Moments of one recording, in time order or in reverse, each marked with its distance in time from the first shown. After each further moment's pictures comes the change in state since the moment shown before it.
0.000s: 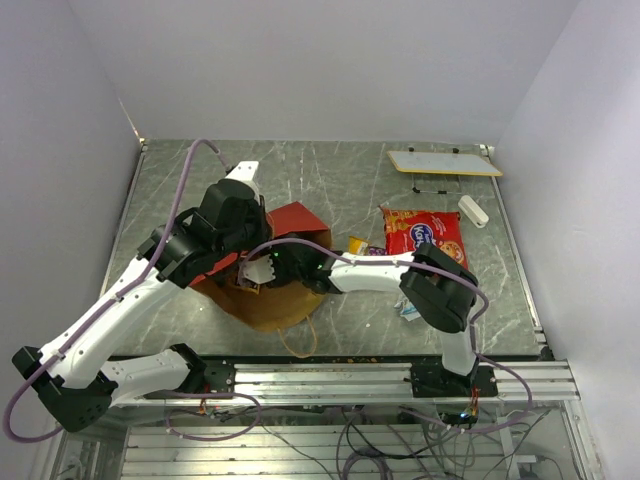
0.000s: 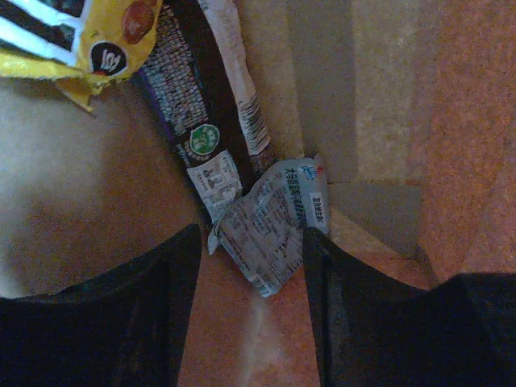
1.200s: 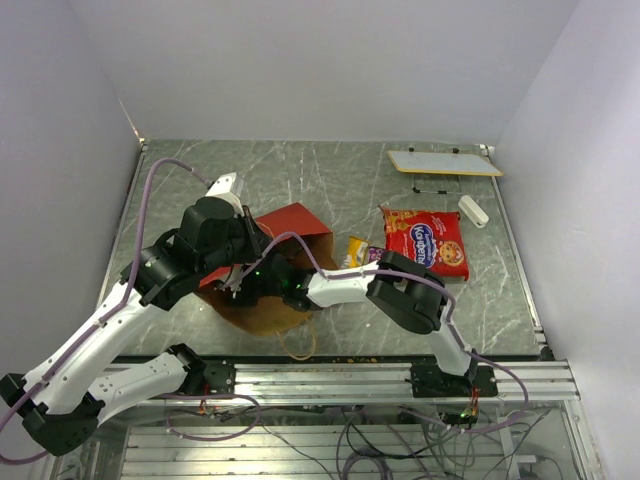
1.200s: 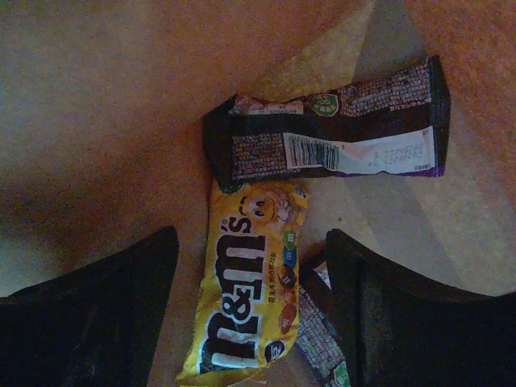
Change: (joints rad) left arm 0.006 -0.155 -0.154 0.106 0.097 -0.184; right arm 0.106 0.150 0.051 0.365 -0.277 0.488
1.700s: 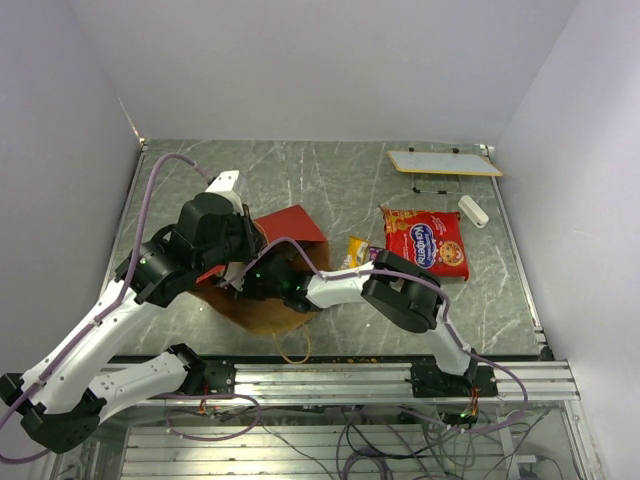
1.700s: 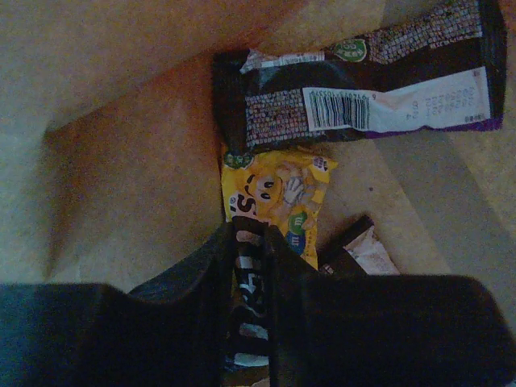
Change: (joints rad) left arm 0.002 0.024 0.070 -0.088 -0.024 0.113; right arm -0.010 0.051 0.006 0.010 0.002 0.126
